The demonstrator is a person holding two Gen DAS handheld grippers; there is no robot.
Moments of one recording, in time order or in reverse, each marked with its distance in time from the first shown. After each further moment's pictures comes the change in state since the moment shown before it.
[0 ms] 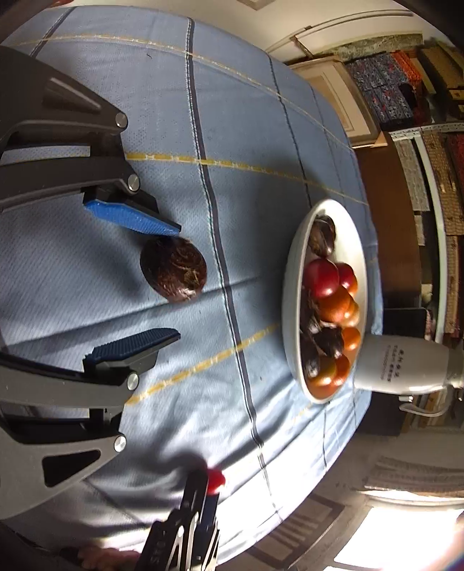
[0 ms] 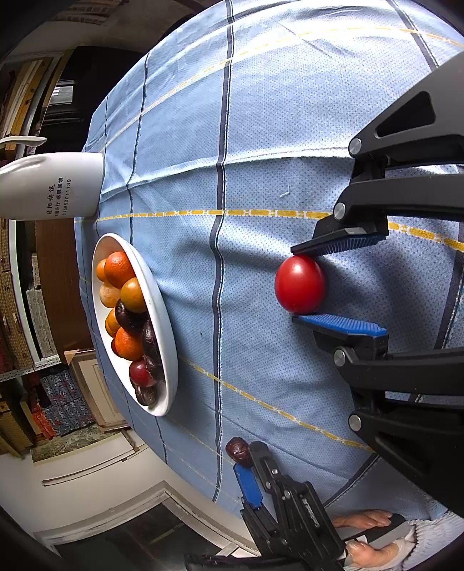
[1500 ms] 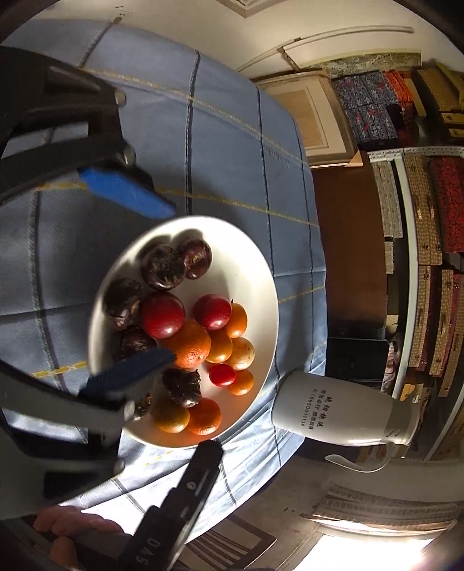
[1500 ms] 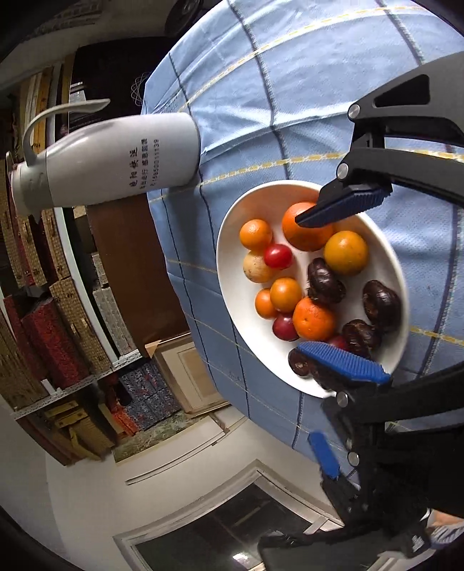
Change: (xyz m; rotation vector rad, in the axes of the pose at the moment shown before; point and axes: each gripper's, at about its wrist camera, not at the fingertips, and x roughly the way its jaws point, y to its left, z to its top) left arm 0.006 0.025 0.131 -0.090 -0.142 0.068; right arm 0.032 0.002 0.150 0.148 -0.267 0.145
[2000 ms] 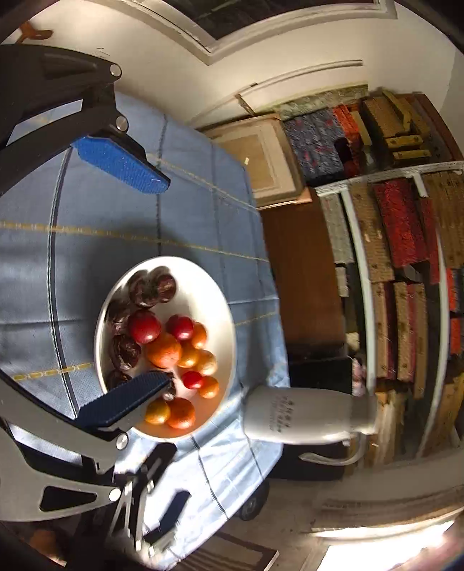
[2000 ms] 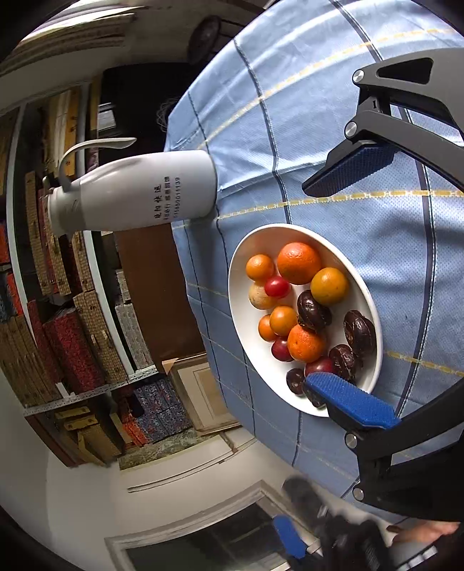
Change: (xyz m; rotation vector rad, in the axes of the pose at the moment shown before) left arm -0.059 -0.035 -0.002 0.063 -0.144 0.204; right arm -0.034 0.003 -0.018 -0.065 -0.096 -0.122
